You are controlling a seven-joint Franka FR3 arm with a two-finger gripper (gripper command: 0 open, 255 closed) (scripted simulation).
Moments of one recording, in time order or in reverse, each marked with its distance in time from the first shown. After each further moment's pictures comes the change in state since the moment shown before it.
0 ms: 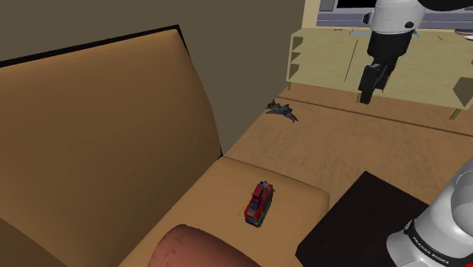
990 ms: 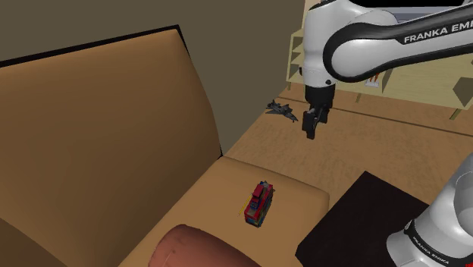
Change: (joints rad) arm 0.079 0.323 0.123 -0.062 0.064 0.318 0.078
